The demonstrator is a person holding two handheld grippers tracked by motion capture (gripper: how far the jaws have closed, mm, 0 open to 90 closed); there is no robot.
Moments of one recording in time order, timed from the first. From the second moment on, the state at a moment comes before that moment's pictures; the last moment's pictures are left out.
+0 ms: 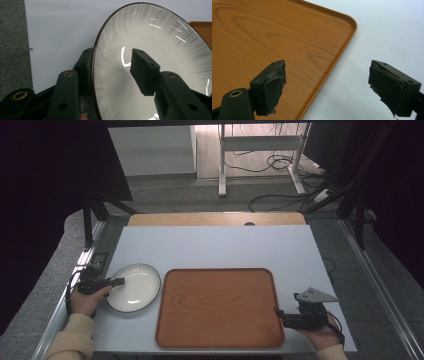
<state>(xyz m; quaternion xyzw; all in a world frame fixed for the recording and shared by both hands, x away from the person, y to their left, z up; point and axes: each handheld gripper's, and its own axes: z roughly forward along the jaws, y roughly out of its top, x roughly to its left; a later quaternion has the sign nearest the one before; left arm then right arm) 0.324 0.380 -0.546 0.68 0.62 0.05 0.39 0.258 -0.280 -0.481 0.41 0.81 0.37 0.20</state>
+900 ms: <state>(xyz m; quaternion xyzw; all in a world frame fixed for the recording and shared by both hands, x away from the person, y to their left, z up) 0.312 0.390 -0.527 0.65 0.62 0.04 0.44 0.258 -0.279 -0.480 0.41 0.81 0.37 0.20</state>
